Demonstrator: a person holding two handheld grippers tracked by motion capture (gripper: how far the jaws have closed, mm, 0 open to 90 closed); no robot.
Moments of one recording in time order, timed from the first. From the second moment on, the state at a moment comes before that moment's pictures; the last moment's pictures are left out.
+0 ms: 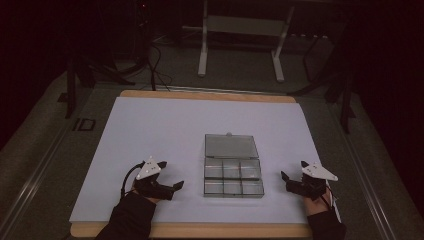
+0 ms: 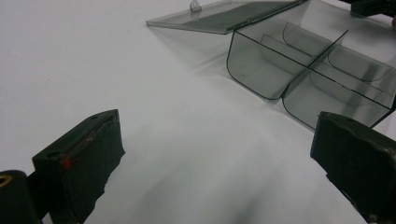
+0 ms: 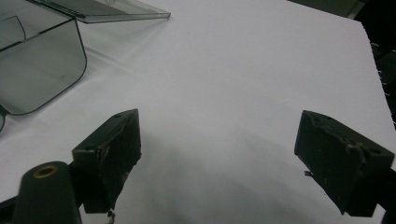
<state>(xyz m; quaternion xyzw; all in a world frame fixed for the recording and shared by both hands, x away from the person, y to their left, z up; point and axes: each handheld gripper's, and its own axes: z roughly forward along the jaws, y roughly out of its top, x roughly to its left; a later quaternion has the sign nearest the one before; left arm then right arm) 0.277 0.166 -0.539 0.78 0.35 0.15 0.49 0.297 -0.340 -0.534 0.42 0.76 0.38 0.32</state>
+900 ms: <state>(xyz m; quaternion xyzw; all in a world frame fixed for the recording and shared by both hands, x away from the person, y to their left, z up) 0.308 0.127 -0.504 0.84 0.31 0.06 0.43 0.297 -0.340 -0.534 0.42 0.76 0.38 0.31</state>
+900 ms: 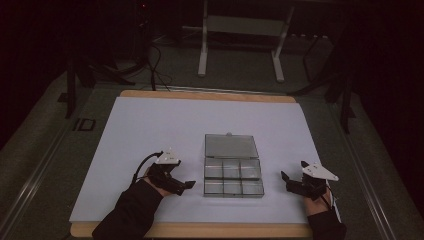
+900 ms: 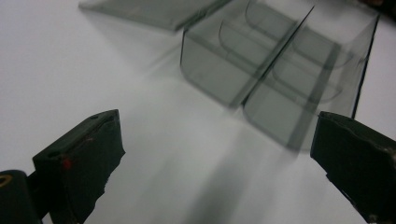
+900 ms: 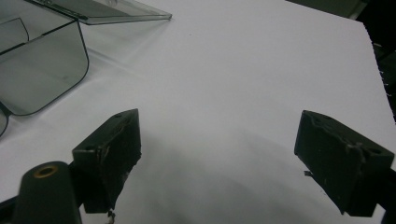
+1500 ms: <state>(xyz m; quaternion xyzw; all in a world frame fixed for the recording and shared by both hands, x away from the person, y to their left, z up) 0.366 0.082 -0.477 0.82 0.34 0.07 0.44 0.298 -0.341 -0.534 0.42 0.76 0.38 0.31</state>
